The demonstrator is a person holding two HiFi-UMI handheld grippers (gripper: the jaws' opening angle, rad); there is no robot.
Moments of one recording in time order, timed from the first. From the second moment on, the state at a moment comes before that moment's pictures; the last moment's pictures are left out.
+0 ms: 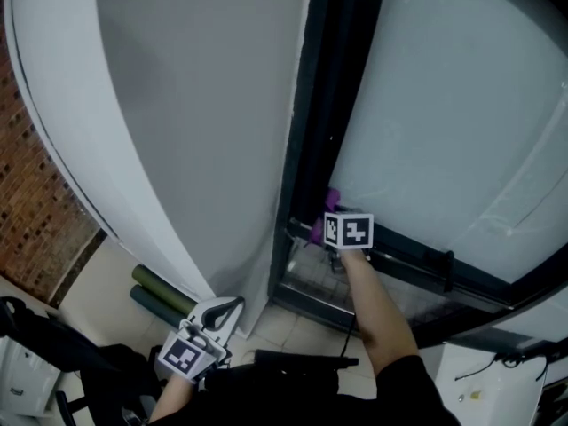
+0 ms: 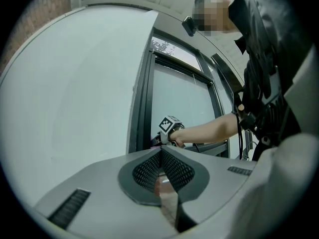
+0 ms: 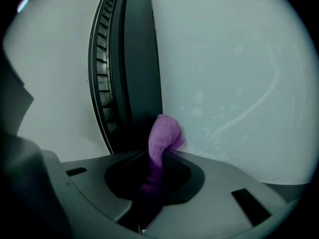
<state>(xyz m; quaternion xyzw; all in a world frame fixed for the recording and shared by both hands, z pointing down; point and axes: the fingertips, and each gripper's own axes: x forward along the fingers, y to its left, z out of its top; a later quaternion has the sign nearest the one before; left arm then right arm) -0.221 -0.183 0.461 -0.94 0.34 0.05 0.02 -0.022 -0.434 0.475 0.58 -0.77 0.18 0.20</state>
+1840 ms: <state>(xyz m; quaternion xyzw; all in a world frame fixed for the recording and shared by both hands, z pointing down) -0.176 -0.180 0.469 -0.95 0.30 0.01 0.02 0.098 -0.377 0.483 0.66 -0.70 0.17 0.21</state>
